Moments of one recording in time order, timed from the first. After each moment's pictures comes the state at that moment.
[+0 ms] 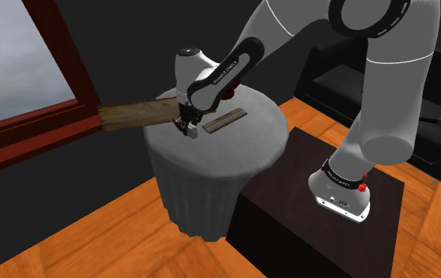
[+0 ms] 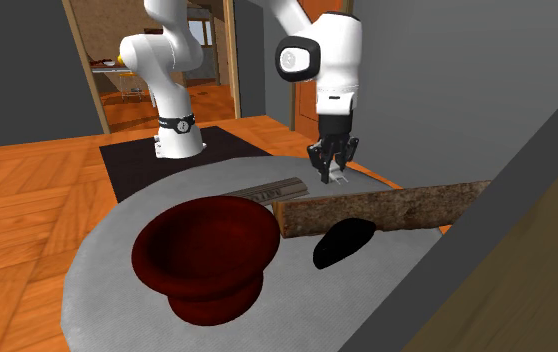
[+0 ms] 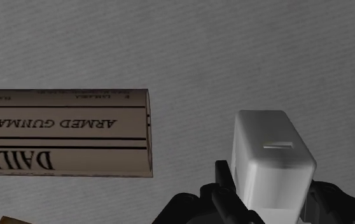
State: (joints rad) arm 0.19 0.43 0.14 -2.07 -0.10 2.53 0.53
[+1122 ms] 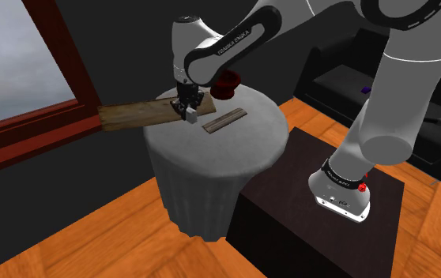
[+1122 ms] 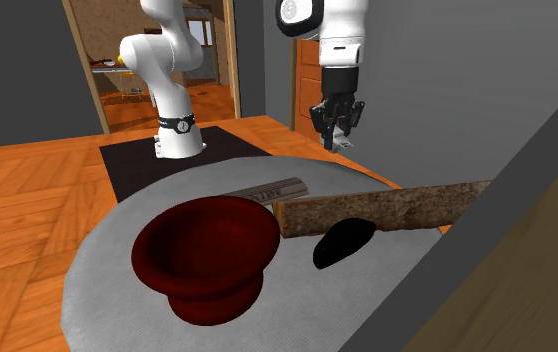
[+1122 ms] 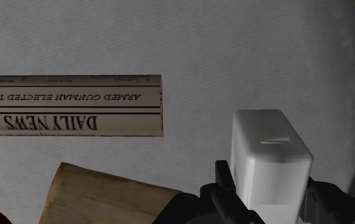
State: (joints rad) arm 0.17 0.27 0.16 -2.04 -0.06 2.35 0.51
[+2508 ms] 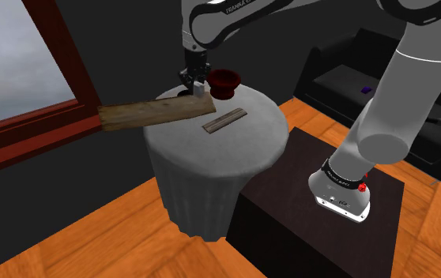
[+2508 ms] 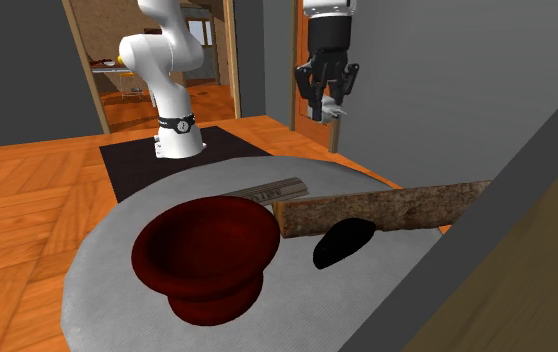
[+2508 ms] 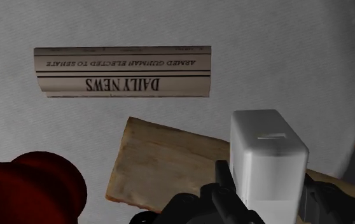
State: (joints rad) arm 0.10 0.17 0.12 -1.96 -0.02 2.17 0.37
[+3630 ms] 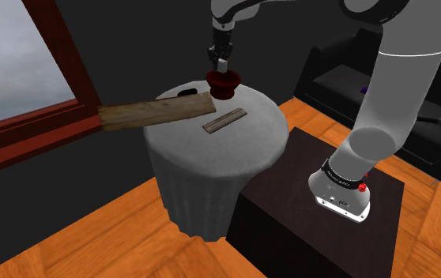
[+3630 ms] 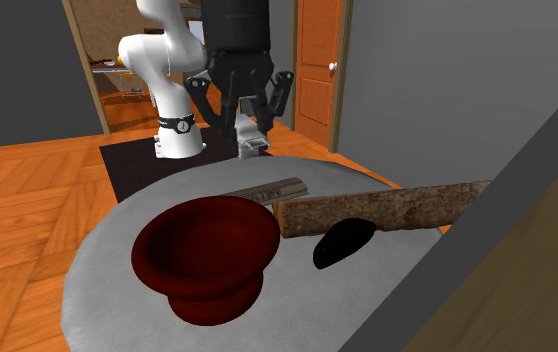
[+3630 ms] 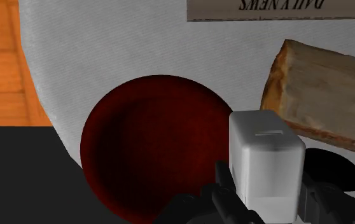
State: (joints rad) arm -0.13 0.33 -0.01 -1.72 0.02 2.09 -0.02
